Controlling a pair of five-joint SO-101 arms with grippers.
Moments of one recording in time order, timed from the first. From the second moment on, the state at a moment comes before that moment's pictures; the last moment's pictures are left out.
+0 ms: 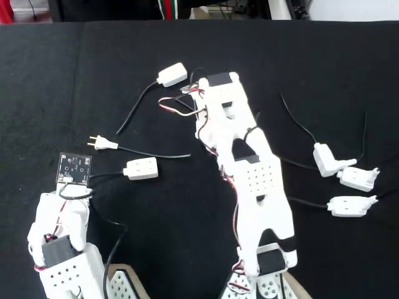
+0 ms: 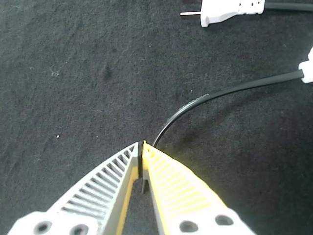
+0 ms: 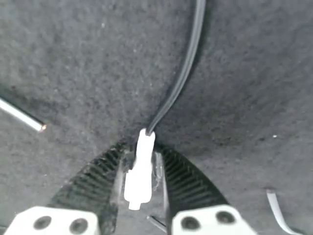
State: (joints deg) left arm -28.7 -104.0 96.2 63.1 -31.4; right arm -15.3 55.7 -37.8 99.4 18.9
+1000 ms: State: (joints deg) left arm -14.3 -104.0 96.2 63.1 -31.4; right arm -28.0 9.2 -34.1 98.5 1.7
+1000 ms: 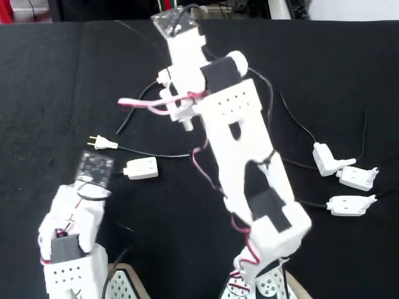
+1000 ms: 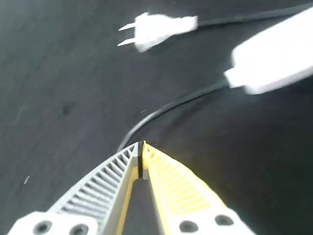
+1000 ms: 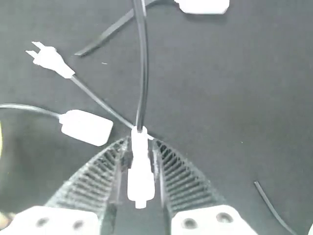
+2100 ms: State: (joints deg) left arm 13.4 -104.0 91.0 52.7 2.2; right arm -34.4 -67.9 80.0 6.3 -23.4
